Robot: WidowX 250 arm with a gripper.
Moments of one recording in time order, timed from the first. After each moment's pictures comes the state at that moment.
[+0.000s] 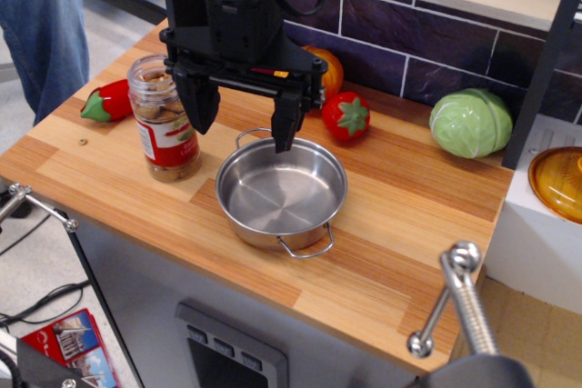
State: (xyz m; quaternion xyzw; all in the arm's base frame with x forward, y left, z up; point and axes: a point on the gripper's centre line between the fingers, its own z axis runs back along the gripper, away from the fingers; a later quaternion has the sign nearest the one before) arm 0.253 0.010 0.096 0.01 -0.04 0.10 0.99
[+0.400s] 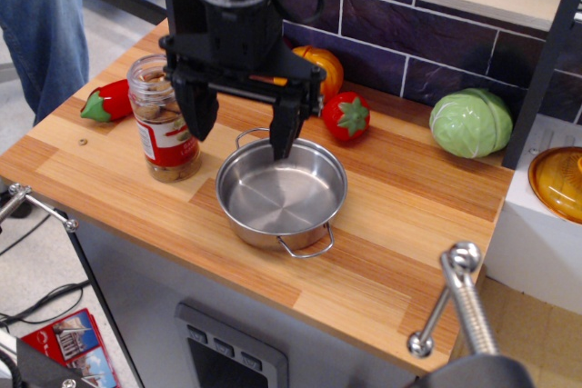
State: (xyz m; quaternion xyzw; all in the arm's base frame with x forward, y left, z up) arm 0.249 0.009 0.091 0.01 -0.03 0.11 0.99
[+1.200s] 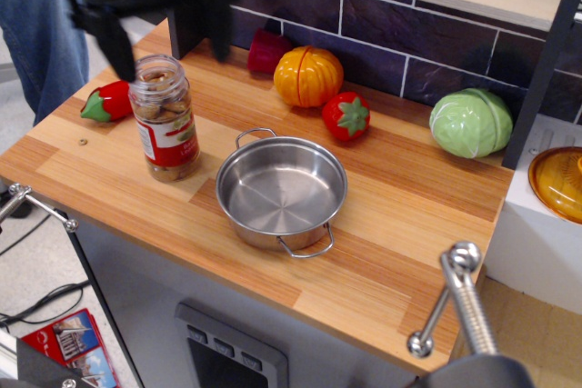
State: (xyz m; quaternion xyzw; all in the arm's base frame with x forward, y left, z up) arm 0.243 0.066 0.141 -0.06 0.00 0.39 0.92
